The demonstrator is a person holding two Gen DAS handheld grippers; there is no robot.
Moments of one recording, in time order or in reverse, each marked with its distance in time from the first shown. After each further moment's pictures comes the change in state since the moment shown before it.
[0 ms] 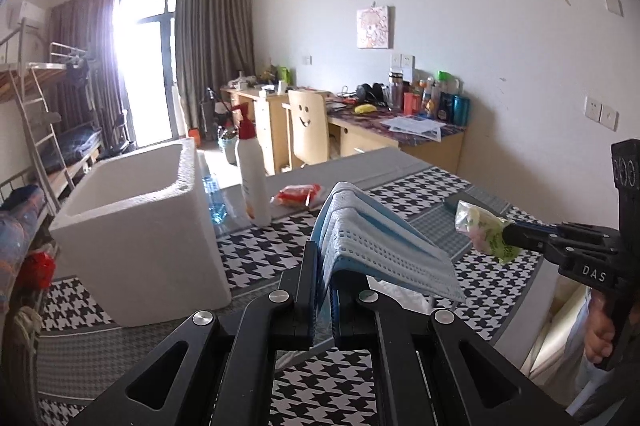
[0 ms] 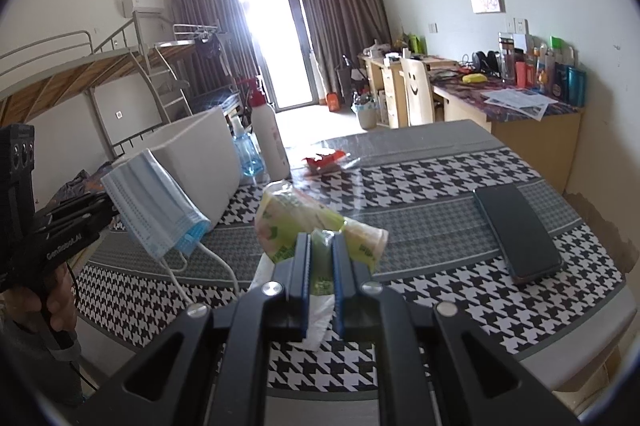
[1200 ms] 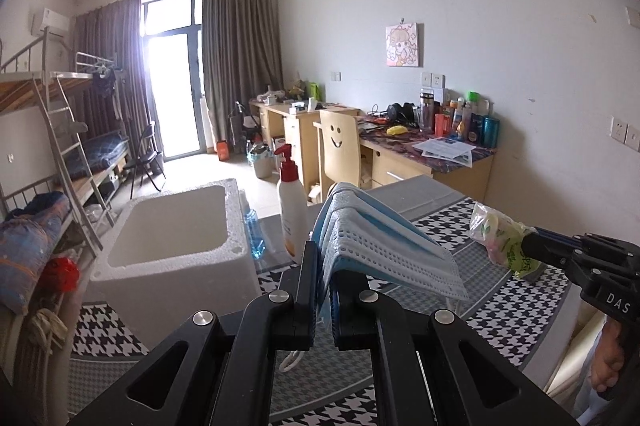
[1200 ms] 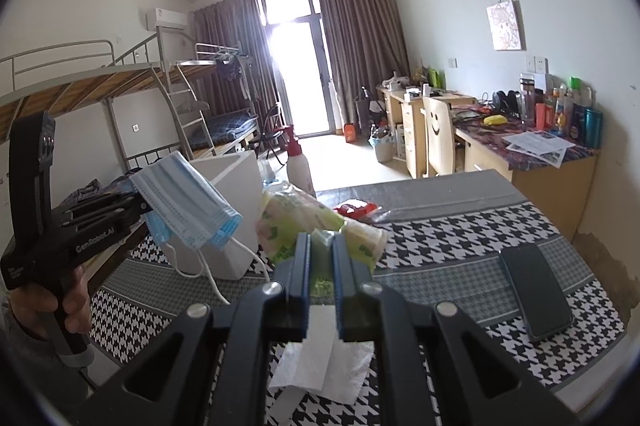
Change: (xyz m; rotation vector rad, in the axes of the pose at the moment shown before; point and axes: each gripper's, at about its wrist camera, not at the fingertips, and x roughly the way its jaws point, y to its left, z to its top) left arm -0.002 0.026 0.042 -0.017 -0.047 0.101; right arm 0.001 0.035 0.040 -0.058 -0.108 0.045
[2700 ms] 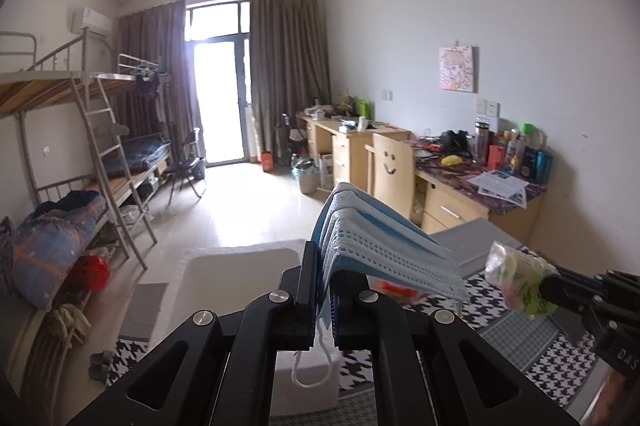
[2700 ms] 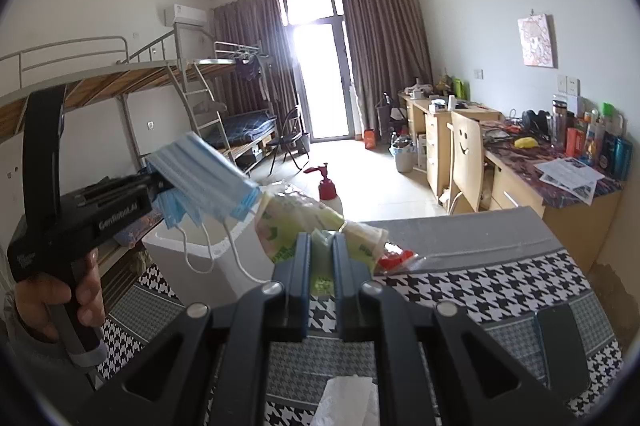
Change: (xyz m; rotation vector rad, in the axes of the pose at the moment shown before) left arm 0.031 0.058 0.059 -0.076 -0.051 0.168; right arm 0.050 0.033 0.062 -0.053 0.001 0.064
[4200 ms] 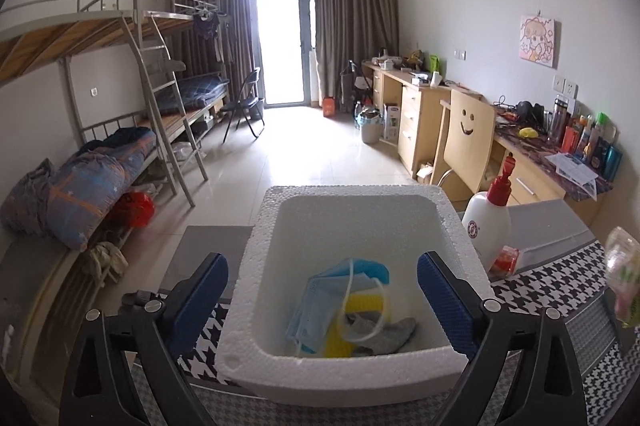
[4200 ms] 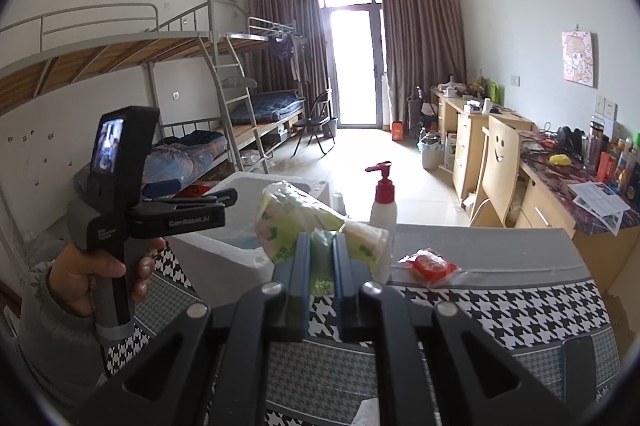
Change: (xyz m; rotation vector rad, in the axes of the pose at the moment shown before) left arm 0.058 0.077 -0.024 -0.109 0.202 0.194; right arm 0.044 0.045 0.017 -0.105 0.066 0.076
